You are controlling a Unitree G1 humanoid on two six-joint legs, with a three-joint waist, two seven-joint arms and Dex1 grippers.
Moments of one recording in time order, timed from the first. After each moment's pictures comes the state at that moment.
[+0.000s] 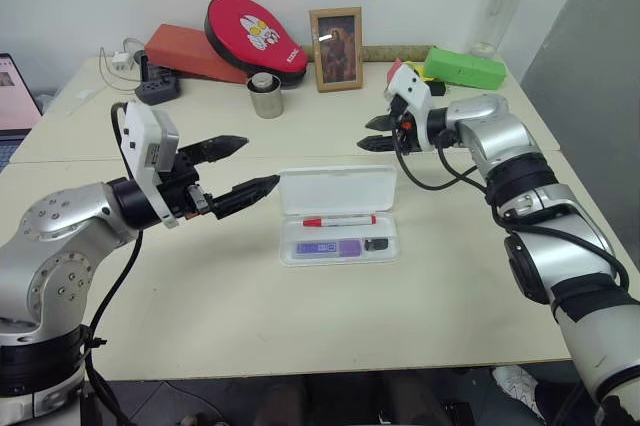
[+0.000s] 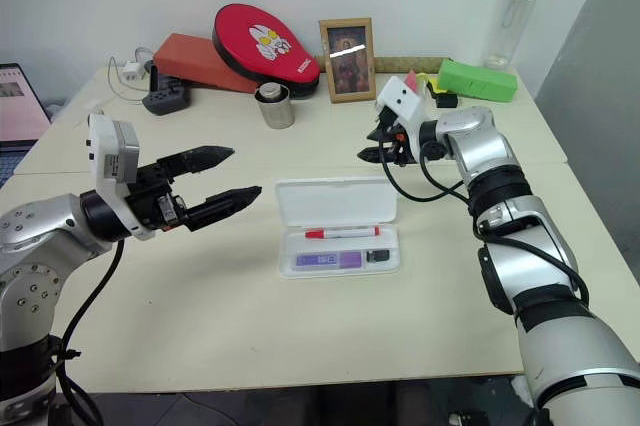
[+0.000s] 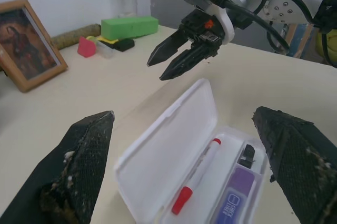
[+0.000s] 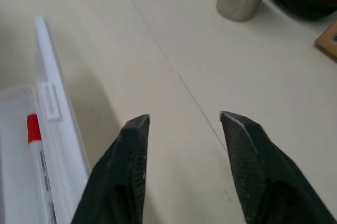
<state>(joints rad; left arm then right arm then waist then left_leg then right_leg) -0.31 0.78 0.35 -0.42 -0.78 0.74 -0.82 -1.29 -0.37 0.26 0.98 0.02 0.20 1.09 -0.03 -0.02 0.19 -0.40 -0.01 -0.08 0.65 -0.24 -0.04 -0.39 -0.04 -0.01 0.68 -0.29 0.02</state>
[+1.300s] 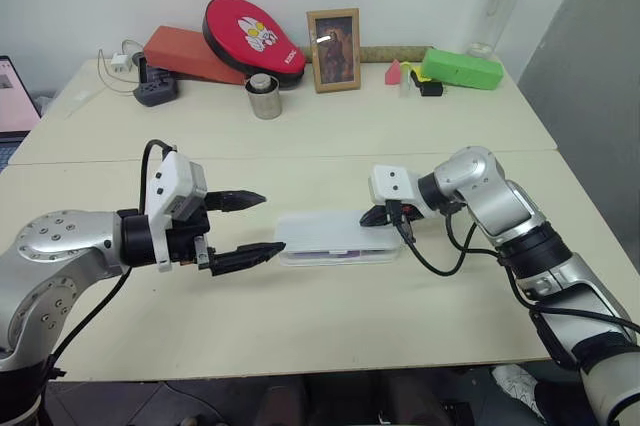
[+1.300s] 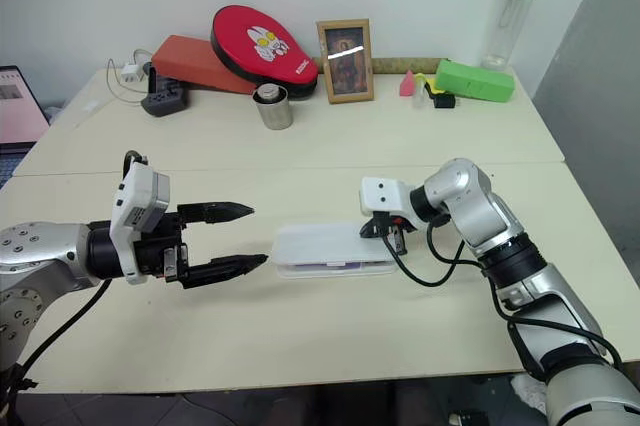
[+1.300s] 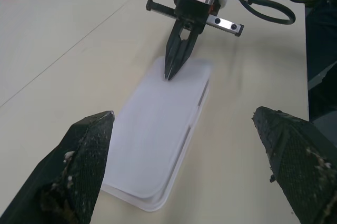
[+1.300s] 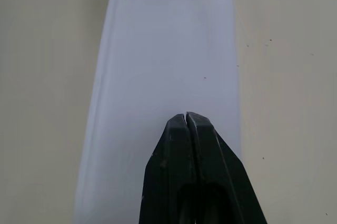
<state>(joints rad) -0.18 0.97 0.28 -0.51 -0.81 0.76 -0.98 -0.84 -0.50 0.43 0.20 -0.11 0.32 1.34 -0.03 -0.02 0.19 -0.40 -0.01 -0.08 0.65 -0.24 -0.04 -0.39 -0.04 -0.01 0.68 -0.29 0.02</state>
